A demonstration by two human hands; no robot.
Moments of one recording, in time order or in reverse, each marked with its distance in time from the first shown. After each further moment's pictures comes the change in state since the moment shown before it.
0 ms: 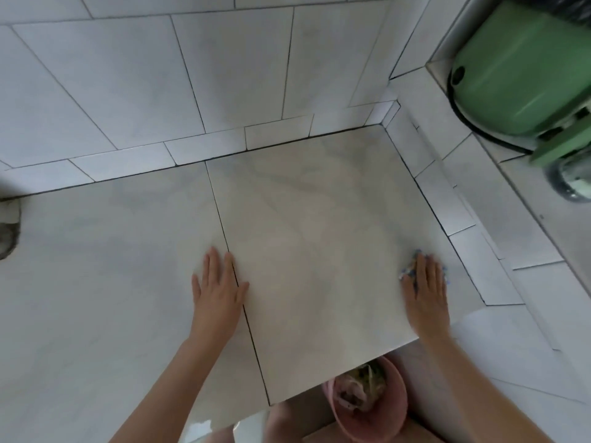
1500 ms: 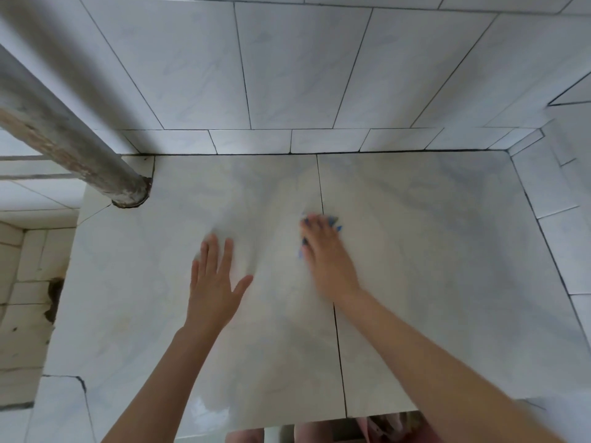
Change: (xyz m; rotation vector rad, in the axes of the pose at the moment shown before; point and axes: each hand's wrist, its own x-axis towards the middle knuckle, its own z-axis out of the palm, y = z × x) left_hand -0.012 -0.147 -0.049 0.003 0.131 -0.176; right_hand -0.031 -0.321 0.079 0.080 -0.205 -0.927
